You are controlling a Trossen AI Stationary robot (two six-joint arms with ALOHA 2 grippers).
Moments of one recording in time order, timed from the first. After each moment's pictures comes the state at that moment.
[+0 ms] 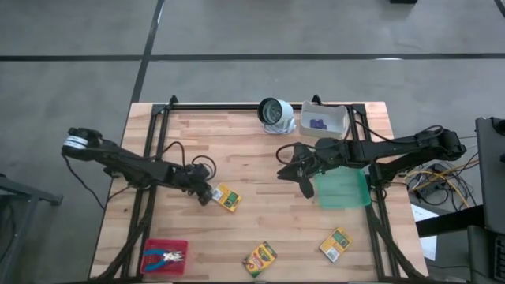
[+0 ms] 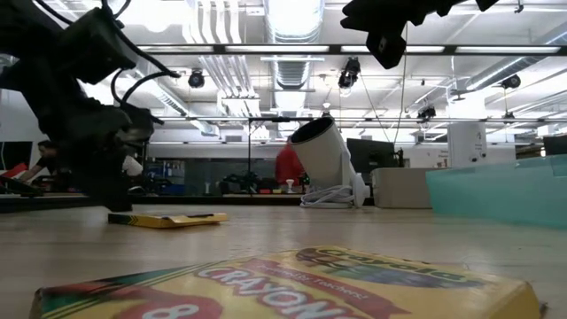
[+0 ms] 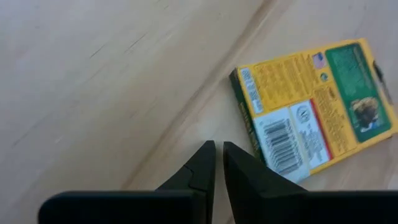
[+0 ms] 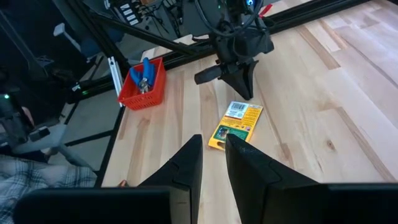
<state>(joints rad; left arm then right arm) -0.19 1.24 0.36 -0.12 -0.20 -0.88 0.06 1.19 0.85 -0.05 -0.11 0.40</state>
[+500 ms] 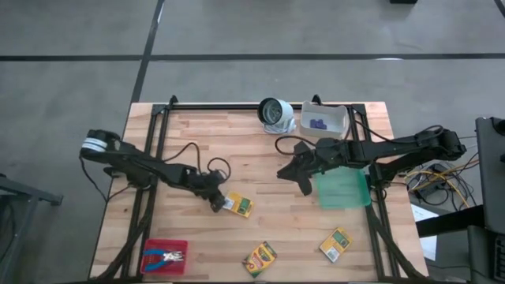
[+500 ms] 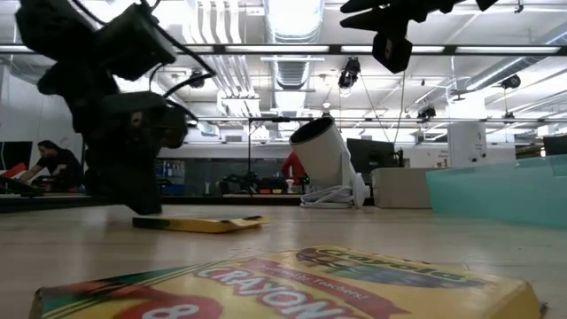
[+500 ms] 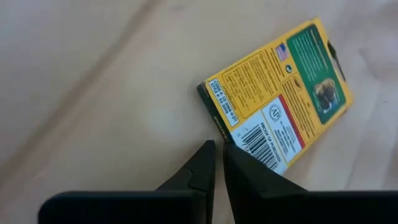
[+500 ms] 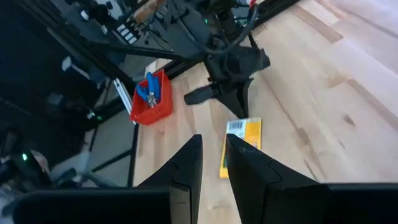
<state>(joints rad) -0.19 1.50 0.51 0.02 0.01 -0.90 0.06 1.19 0.85 -0.04 -0.10 0.62</state>
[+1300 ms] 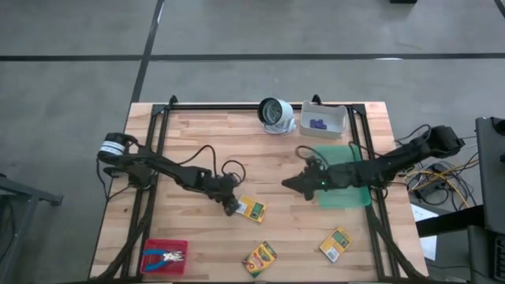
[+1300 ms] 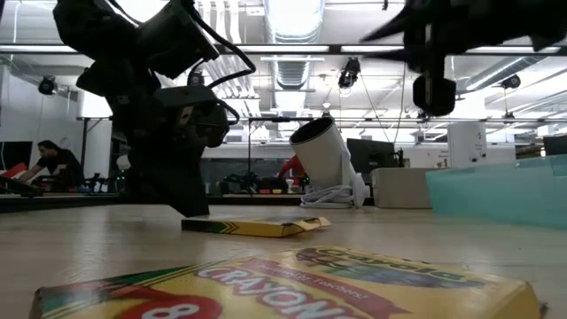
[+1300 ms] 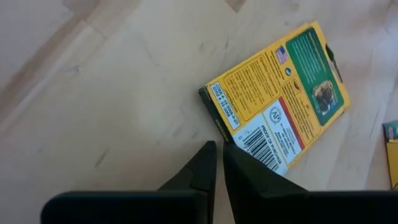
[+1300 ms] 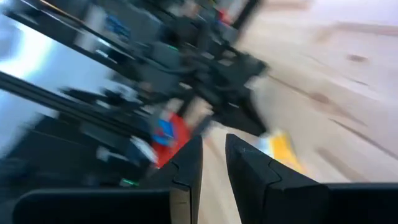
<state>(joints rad) -0.17 1.64 0.70 0.04 0.02 -0.87 0.27 1.19 0.48 0.48 0.28 1.10</state>
